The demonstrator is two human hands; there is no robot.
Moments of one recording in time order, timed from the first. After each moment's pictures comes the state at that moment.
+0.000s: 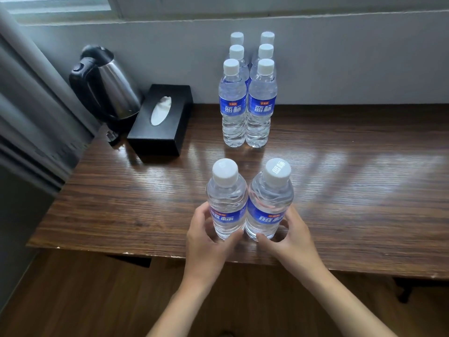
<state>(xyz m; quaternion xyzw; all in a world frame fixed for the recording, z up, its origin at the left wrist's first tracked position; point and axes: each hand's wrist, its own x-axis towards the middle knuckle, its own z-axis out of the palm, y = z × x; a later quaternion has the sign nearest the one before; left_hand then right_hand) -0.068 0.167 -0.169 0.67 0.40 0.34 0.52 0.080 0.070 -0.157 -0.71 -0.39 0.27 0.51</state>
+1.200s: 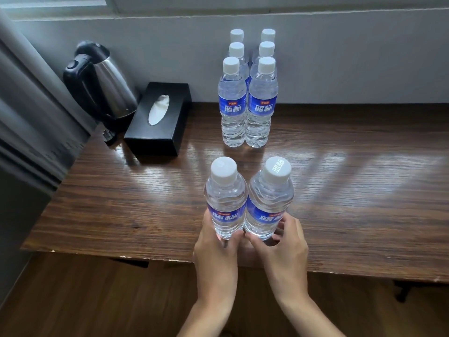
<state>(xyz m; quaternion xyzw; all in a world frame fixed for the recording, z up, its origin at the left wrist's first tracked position) -0.051 0.142 -0.172 0.67 0.52 0.33 0.43 0.050 0.075 -0.192 -0.81 -0.28 0.10 0.51</state>
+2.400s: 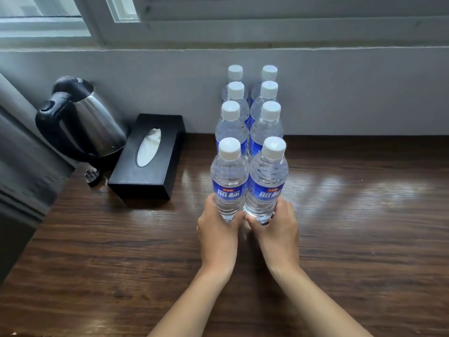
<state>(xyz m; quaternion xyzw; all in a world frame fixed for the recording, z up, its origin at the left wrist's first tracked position) 0.046 0.267 -0.156 0.67 0.52 0.32 0.43 0.139 0.200 -0.183 -0.85 -0.27 0.08 0.45</state>
